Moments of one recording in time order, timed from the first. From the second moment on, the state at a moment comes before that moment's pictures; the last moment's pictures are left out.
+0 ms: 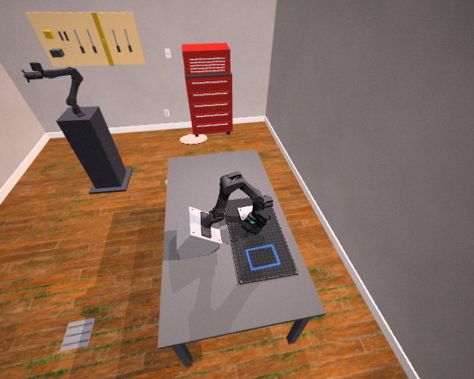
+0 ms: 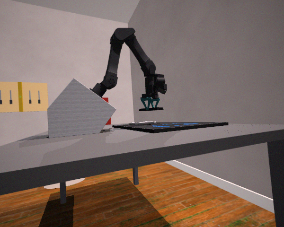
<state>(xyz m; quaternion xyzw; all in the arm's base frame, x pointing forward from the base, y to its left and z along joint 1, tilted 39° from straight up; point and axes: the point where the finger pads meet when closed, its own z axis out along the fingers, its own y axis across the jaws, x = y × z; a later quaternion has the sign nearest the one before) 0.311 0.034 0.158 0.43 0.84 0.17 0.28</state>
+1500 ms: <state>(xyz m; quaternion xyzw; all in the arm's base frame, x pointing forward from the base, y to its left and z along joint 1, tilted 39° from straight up) 0.302 0.164 0.159 0.44 0.84 0.17 0.27</state>
